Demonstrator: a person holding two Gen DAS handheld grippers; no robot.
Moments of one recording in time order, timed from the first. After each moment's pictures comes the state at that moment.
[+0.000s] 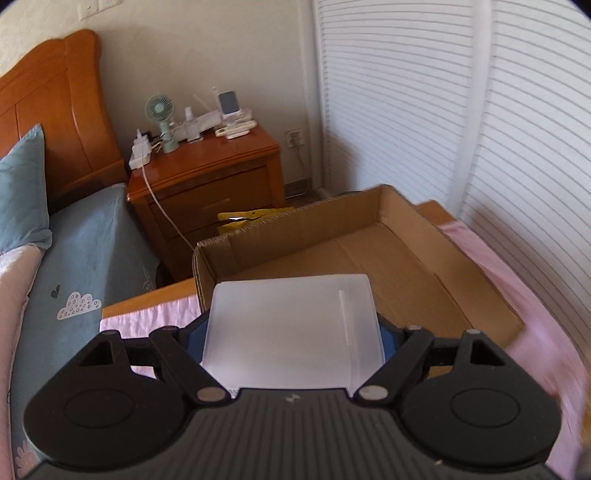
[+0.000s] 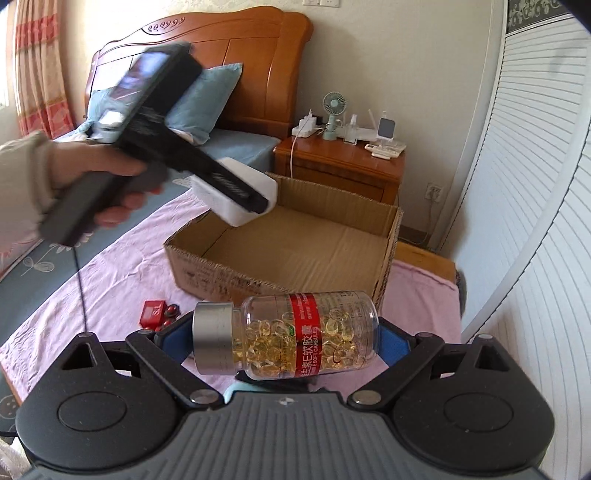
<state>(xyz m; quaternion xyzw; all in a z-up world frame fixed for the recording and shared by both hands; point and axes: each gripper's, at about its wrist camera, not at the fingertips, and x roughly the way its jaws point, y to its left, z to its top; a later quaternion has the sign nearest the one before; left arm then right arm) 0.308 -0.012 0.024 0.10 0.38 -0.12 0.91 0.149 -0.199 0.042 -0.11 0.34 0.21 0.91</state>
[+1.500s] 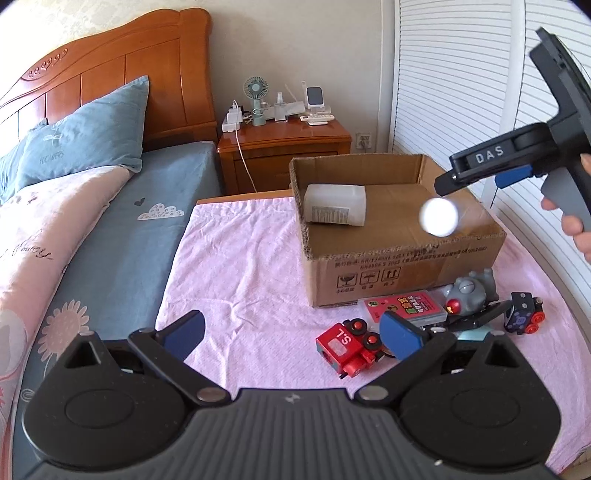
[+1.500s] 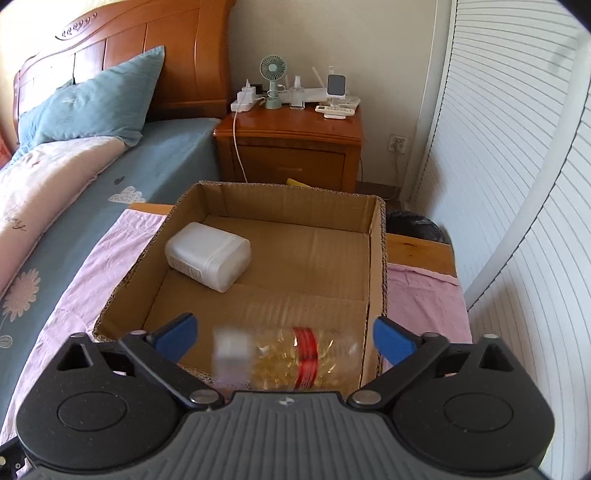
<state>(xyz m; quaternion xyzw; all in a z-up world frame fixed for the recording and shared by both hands) 0.113 0.052 0.015 0.03 0.36 -0.01 0.93 0.265 -0.166 0.031 -0.04 0.41 0.12 0.90</state>
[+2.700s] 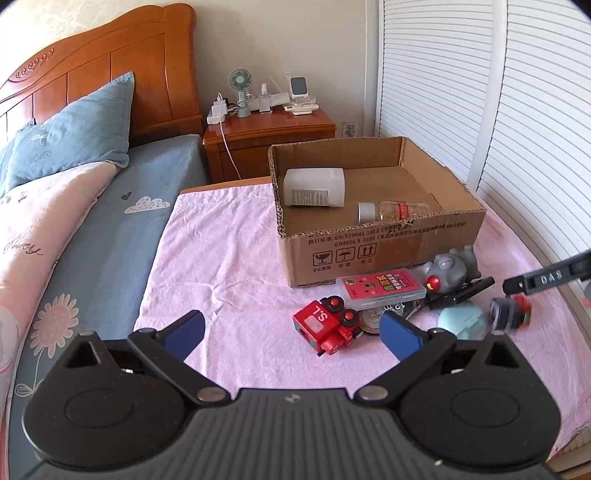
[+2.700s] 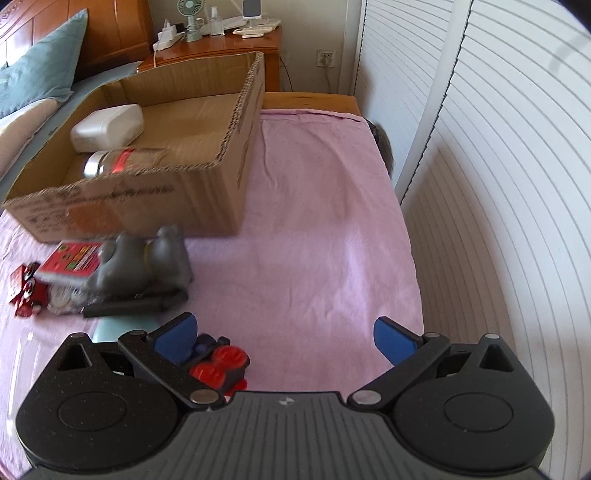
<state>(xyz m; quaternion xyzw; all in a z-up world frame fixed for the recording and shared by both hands) 0.101 0.034 0.007 0.04 0.38 -0.02 0.93 0.190 -0.266 -0.054 -0.02 0.50 0.03 0.86</state>
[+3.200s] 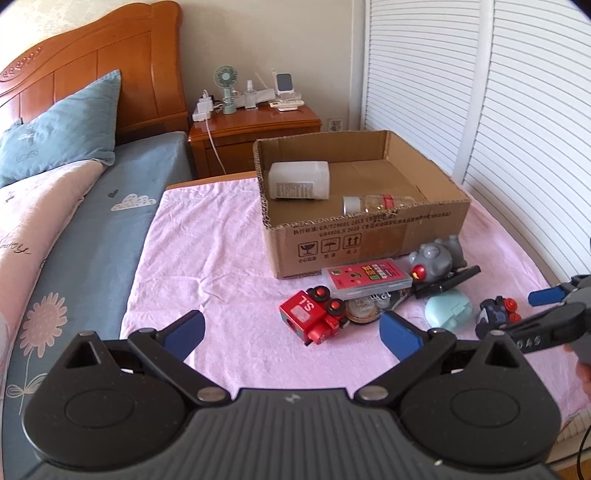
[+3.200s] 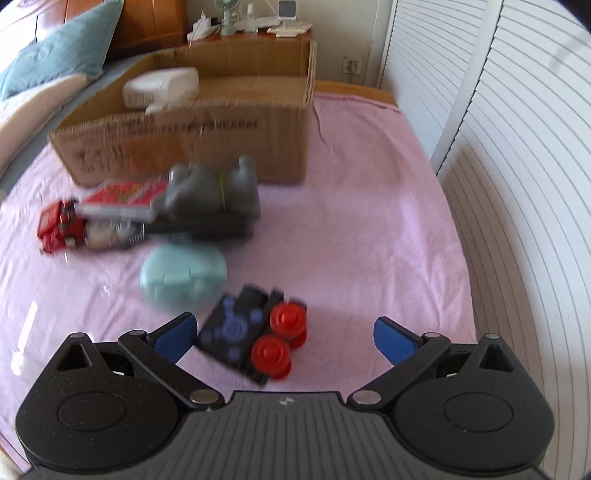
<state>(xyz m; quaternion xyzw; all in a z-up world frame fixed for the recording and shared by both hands) 0.095 0.034 0.005 0.04 0.38 -0.05 0.92 0.143 -0.229 -0.074 -0.05 0.49 0.05 0.87</state>
